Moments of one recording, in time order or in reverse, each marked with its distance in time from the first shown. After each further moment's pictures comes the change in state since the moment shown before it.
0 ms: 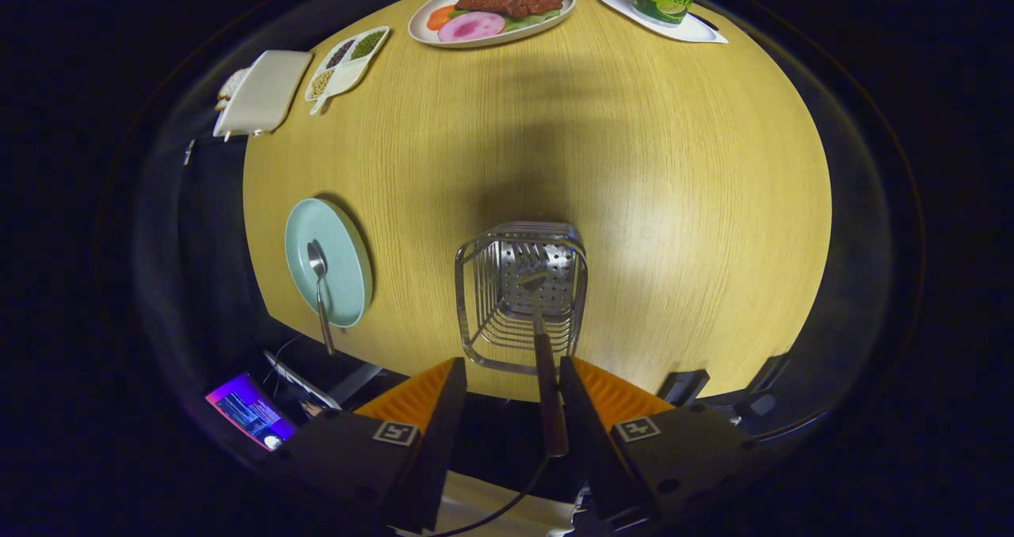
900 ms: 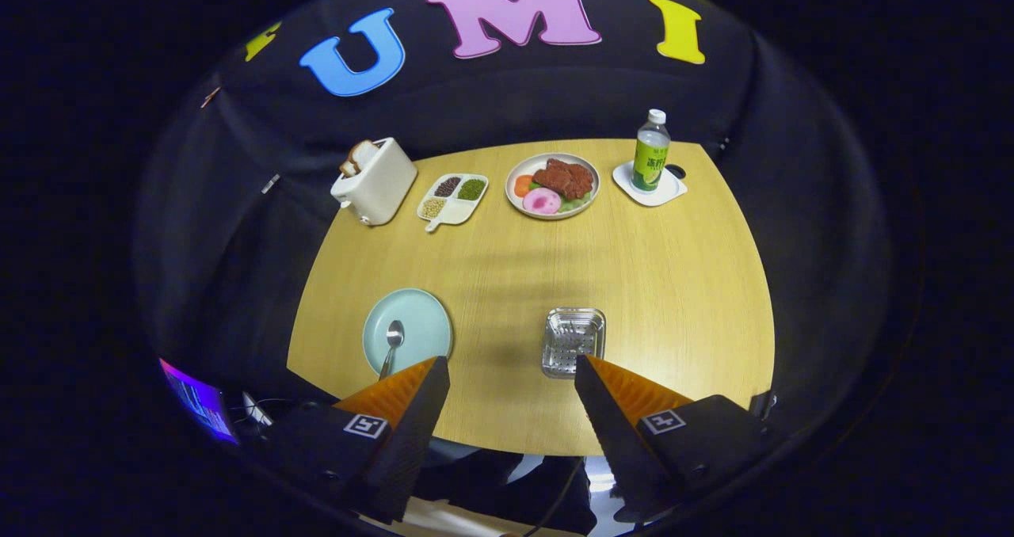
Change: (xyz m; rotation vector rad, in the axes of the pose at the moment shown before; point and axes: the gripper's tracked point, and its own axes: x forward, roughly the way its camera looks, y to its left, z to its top) arm -0.120 0.085 -0.036 -0.163 -0.770 0.001
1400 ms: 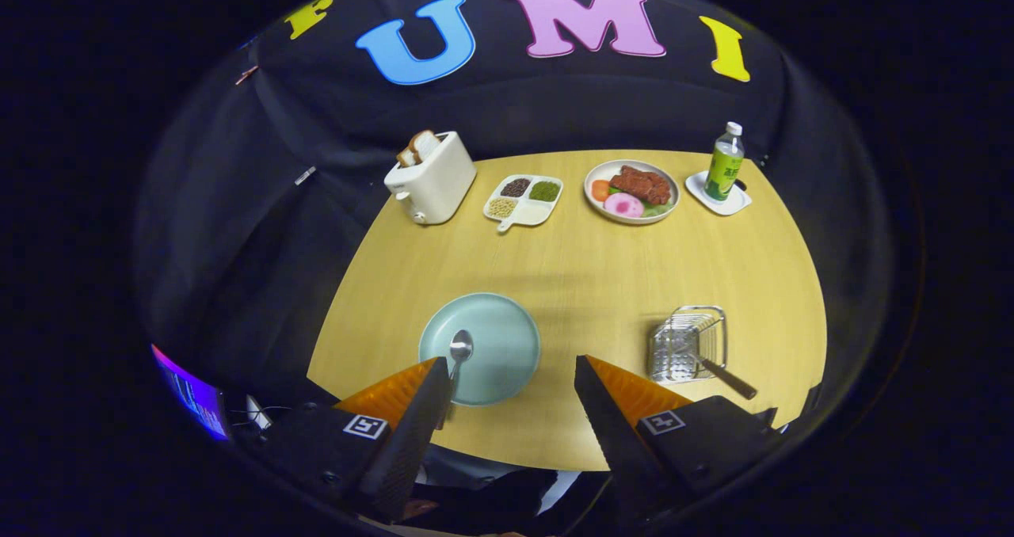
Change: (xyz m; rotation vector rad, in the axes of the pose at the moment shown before) arm 0.066 0.142 -0.039 -0.021 -0.011 0.090
